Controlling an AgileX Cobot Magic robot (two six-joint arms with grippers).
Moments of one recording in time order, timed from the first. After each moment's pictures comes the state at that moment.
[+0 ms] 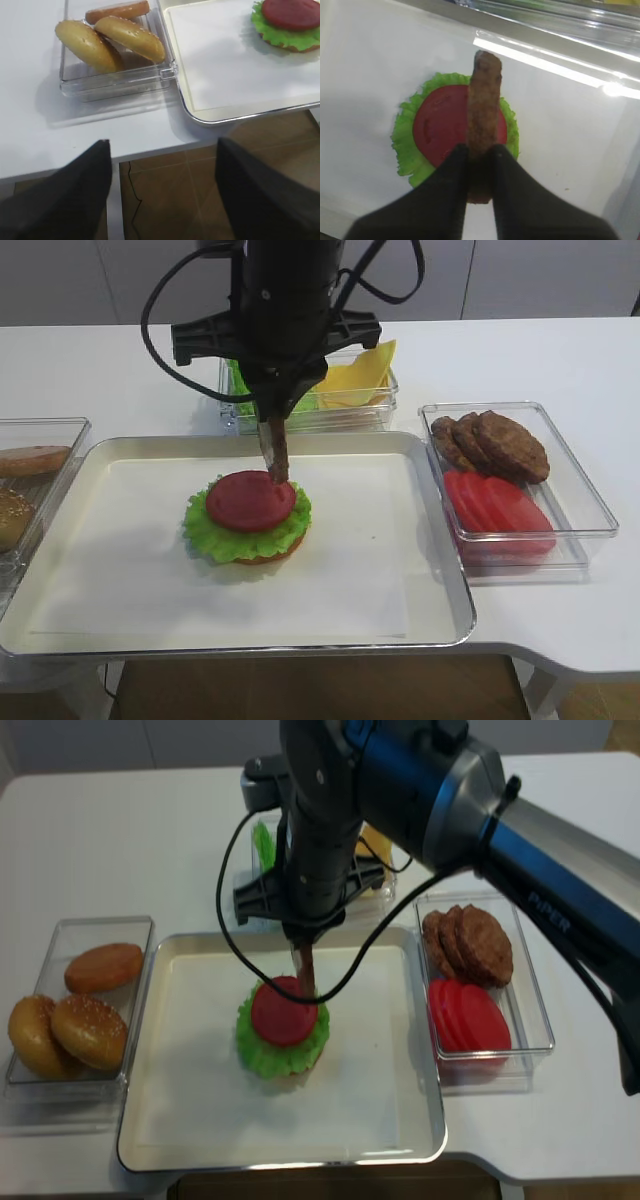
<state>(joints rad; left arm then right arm) -0.08 -0.02 -0.49 0.02 1.19 -0.01 0.79 1.95 -1.89 0.02 1.24 0.44</state>
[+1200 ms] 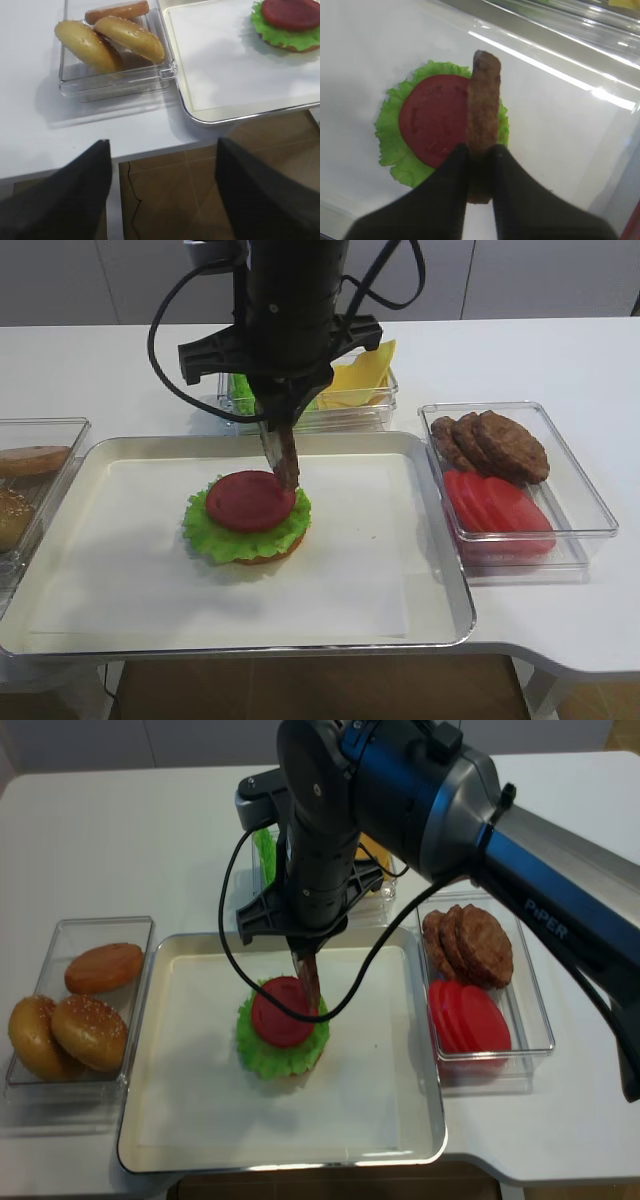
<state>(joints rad) -0.08 -0.02 -0.49 0.02 1.19 -0.01 0.80 1.95 -1.86 0.01 1.25 0.35</state>
